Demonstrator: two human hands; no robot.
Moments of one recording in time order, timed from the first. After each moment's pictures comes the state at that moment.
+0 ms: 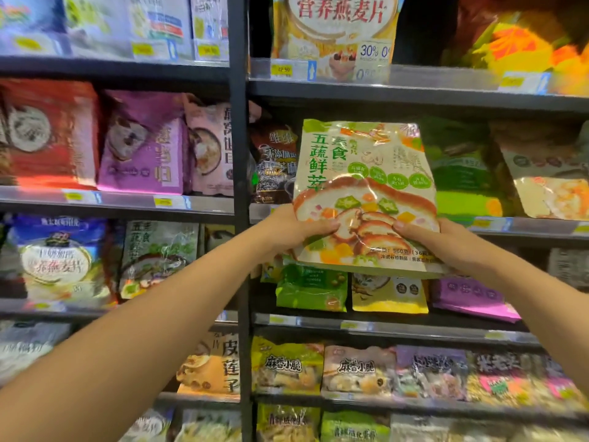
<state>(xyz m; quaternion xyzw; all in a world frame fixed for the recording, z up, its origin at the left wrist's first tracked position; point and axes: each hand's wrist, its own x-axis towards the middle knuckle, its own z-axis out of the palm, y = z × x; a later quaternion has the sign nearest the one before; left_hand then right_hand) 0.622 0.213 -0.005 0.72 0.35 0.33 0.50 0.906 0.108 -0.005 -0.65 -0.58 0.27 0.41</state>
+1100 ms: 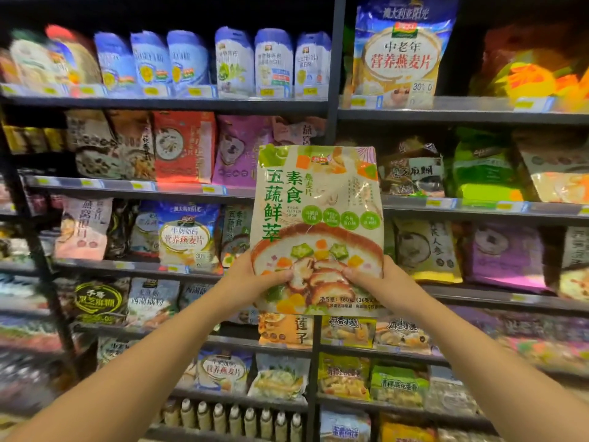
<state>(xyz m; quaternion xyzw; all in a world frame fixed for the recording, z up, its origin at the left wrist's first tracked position) 0.315 -0.004 -0.083 0.68 0.37 0.43 0.46 0.607 -0.050 -0.084 -0.57 -0.63 0.30 0.43</state>
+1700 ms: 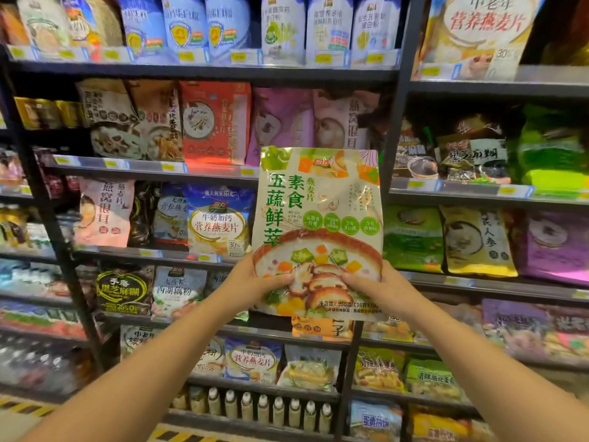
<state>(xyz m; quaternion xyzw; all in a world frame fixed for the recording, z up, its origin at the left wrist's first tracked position) 0.171 0.086 -0.131 0.66 0.39 0.42 0.48 0.461 0.046 -0.134 -0.59 -0.61 0.34 0.40</state>
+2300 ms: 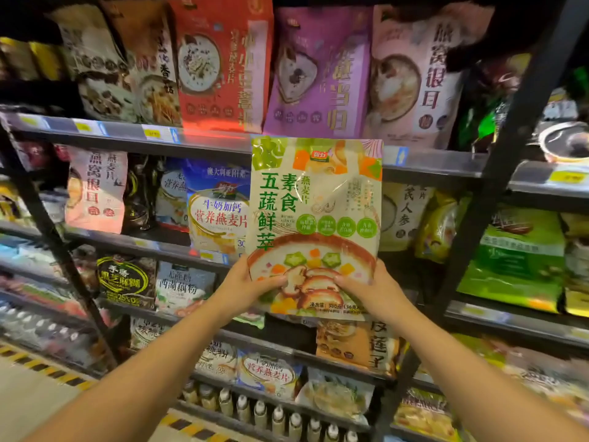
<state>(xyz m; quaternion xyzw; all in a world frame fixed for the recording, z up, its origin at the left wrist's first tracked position) 0.163 0.324 -0.229 0.59 0.47 0.45 0.48 0.448 0.326 -0.237 -0.58 -0.60 0.38 0.40</state>
